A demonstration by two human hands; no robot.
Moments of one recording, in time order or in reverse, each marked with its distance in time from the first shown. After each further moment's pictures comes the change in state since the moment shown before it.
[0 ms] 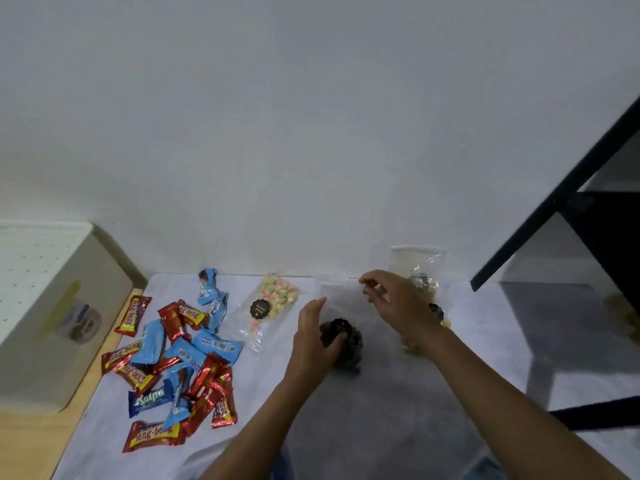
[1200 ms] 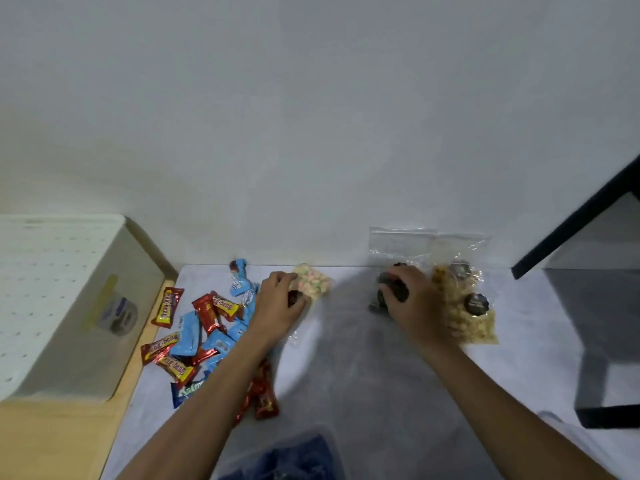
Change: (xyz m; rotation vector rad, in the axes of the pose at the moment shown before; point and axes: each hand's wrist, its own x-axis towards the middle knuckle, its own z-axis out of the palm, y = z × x) left_hand 0.056 -0.053 -0.110 0.411 -0.073 -0.040; right_hand 0.001 -0.016 0.061 -0.030 0.377 0.005
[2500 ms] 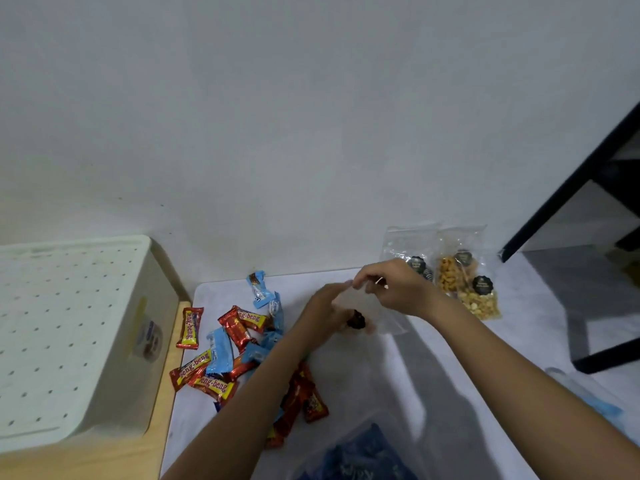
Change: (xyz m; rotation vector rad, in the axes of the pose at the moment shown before) left_hand -0.011 -0.007 -0.018 -0.383 -0.302 0.245; right_hand 0.015 -0.098 0.024 -0.047 -0.498 -0.007
